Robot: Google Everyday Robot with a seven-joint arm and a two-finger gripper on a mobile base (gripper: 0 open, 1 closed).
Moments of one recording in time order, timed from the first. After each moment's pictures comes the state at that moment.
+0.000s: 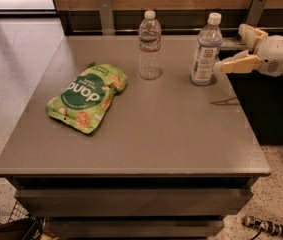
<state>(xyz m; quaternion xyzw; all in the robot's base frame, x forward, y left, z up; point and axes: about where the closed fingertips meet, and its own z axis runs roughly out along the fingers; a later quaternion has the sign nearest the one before) 0.657 -0.241 0.938 -0.37 0.62 0.27 0.63</state>
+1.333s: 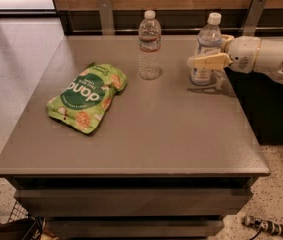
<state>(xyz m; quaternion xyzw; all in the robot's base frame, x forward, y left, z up) 0.693 -0.184 0.907 -0.39 0.64 0.32 0.58</state>
